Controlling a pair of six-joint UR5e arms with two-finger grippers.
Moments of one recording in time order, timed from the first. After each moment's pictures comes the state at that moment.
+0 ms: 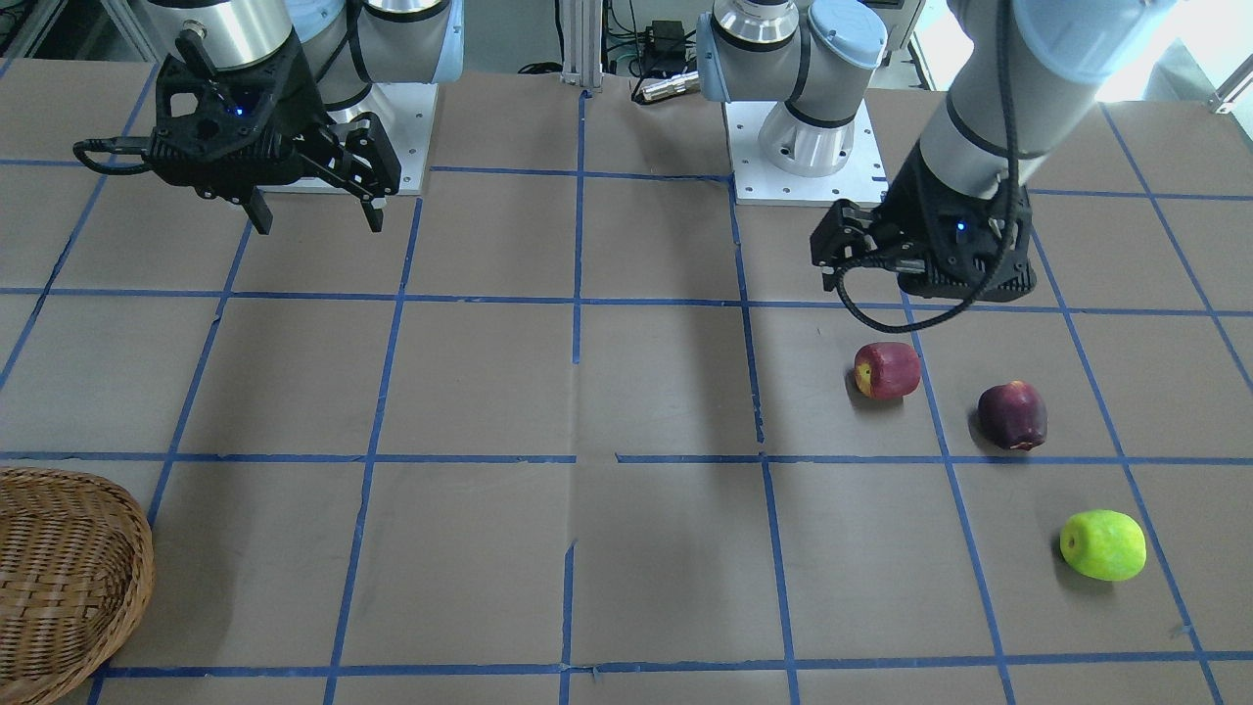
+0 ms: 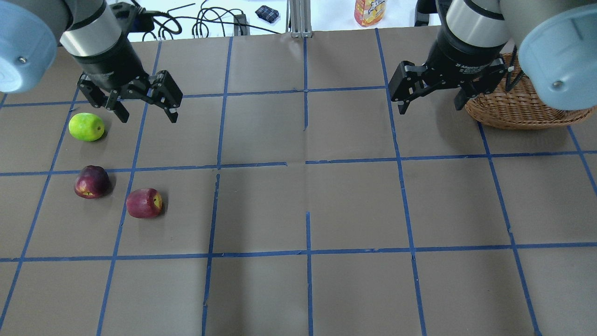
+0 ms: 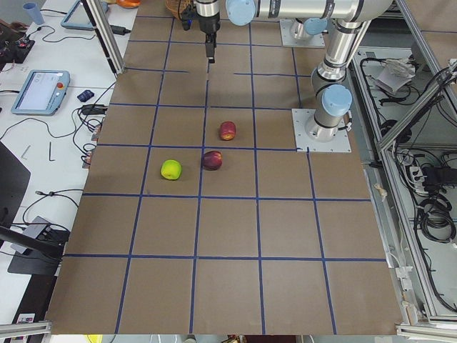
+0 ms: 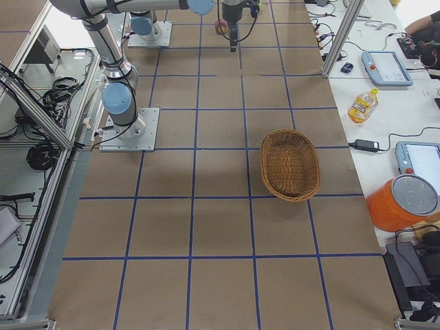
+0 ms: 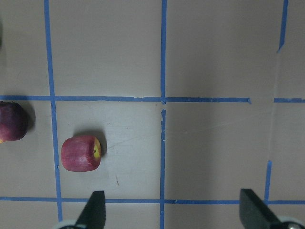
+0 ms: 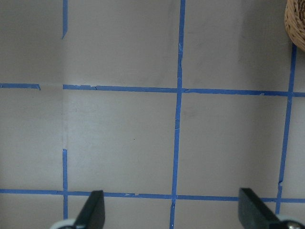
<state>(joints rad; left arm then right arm) -1.46 -1.64 -1.60 -1.58 1.58 0.18 1.63 -1.62 1.58 -1.59 -1.57 0.01</state>
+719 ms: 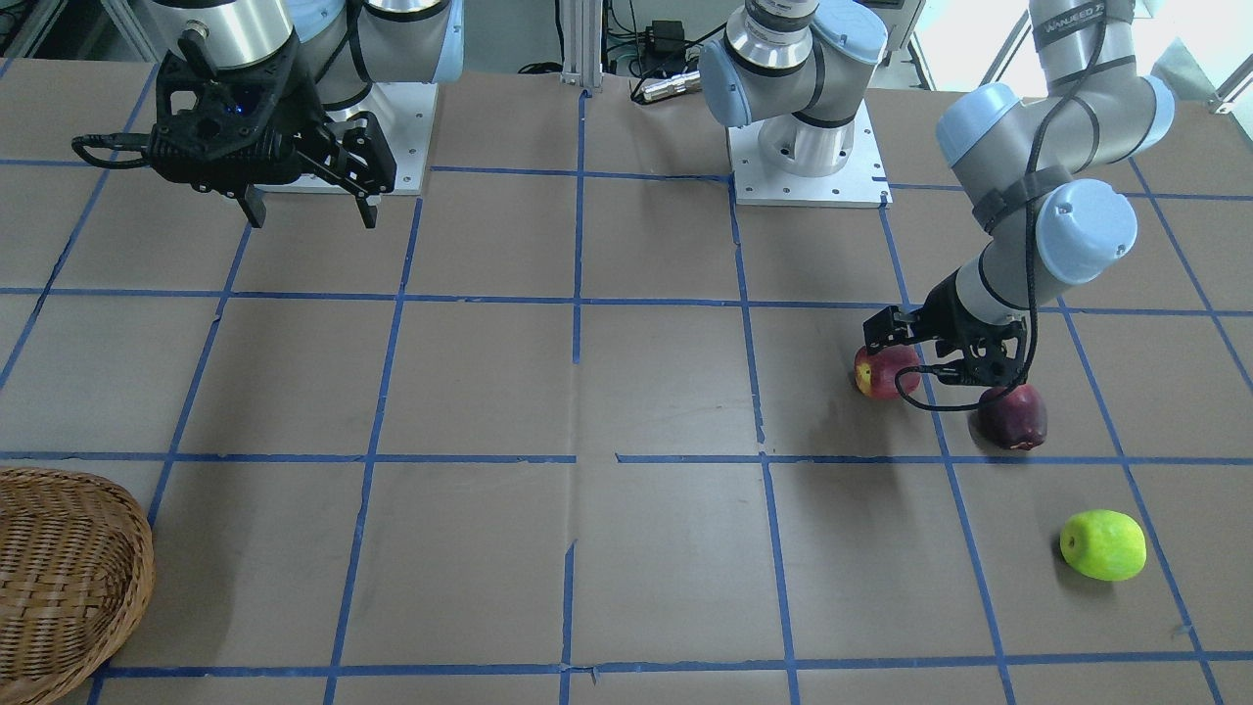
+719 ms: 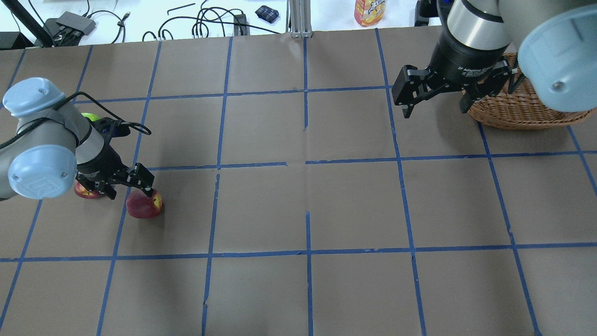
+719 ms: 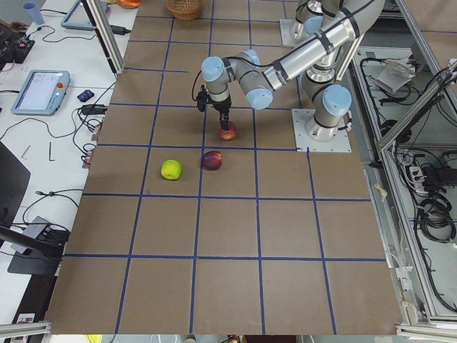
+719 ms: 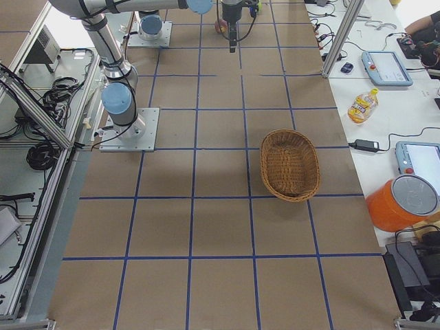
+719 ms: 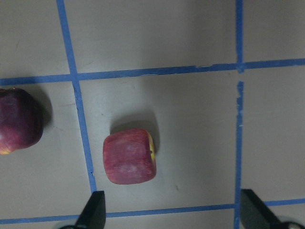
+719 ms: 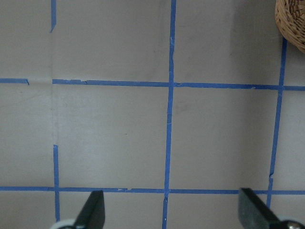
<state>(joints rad) -1.20 -1.72 -2.06 -1.13 1.59 0.36 1.63 -1.62 1.58 -1.56 -1.59 0.02</state>
